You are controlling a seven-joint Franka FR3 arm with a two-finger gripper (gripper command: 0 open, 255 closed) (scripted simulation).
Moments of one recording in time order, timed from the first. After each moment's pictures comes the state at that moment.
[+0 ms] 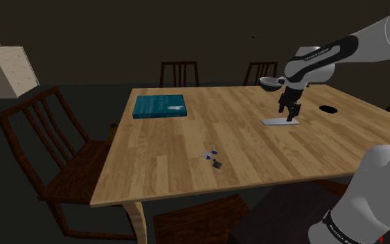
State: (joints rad) arm 0.24 -0.13 -0.87 -2.28 -0.12 2.18 -1.47
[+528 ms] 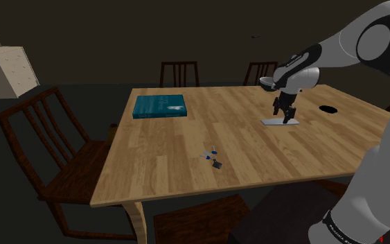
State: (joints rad) arm 0.23 0.14 -0.91 -2.19 0.14 2.28 -1.82
